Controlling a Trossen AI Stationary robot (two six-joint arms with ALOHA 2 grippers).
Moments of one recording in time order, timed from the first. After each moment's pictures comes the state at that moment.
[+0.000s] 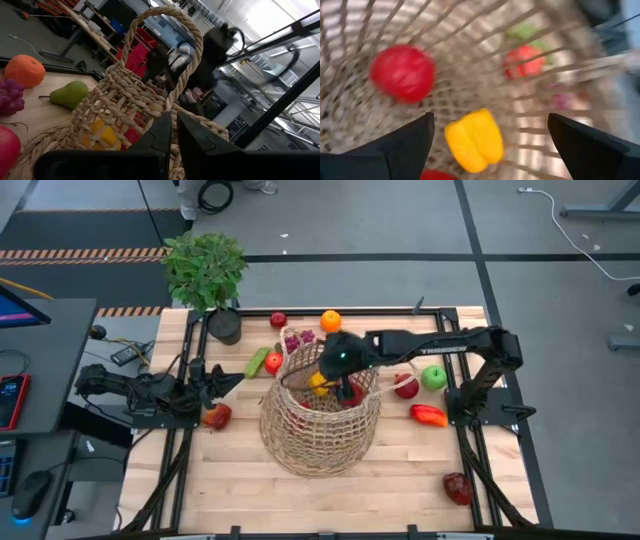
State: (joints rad) left arm -0.24 0.06 0.01 0.28 -0.54 -0.69; right arm -0.09 1.67 1.44 -0.58 0.05 -0.34
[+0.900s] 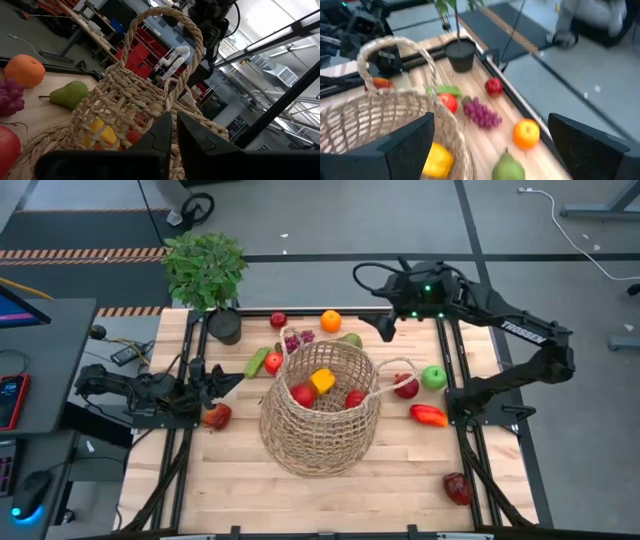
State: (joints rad) left arm -0.24 0.06 0.01 0.28 -0.54 -0.69; right arm -0.37 1.24 1.49 -0.75 0.05 0.09
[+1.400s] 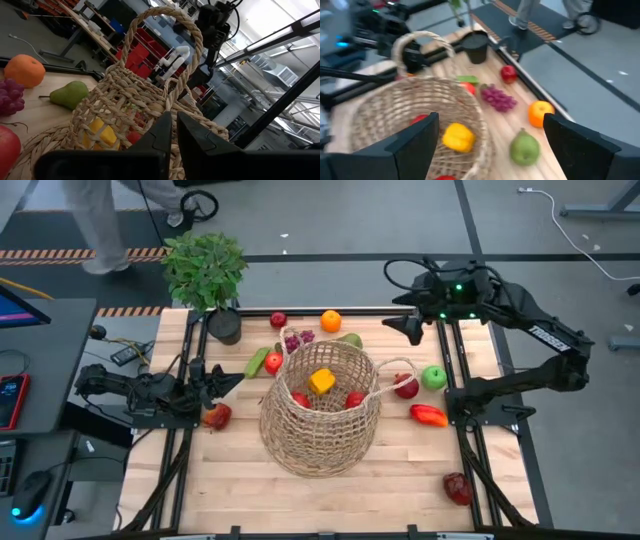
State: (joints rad) left arm -0.24 0.06 0.01 0.28 -0.54 -0.69; right arm -0.40 1.10 1.49 -0.89 -0.08 0.16
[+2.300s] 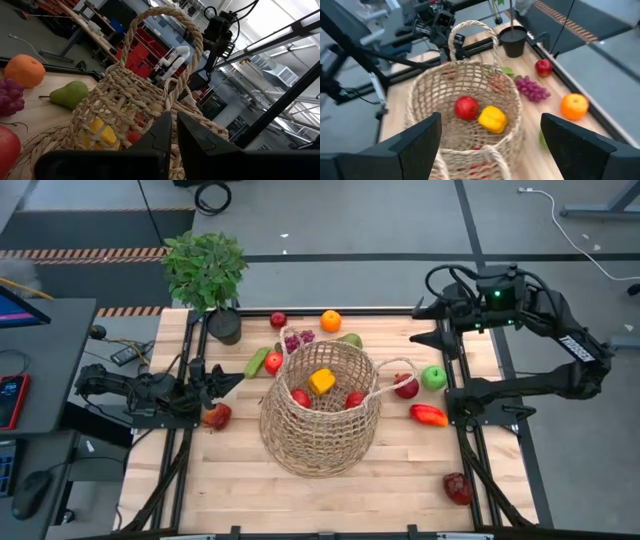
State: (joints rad) left arm -0.24 0.06 0.01 0.28 -0.54 -0.69; right arm -0.39 0.94 1.49 -1.03 -0.26 0.15
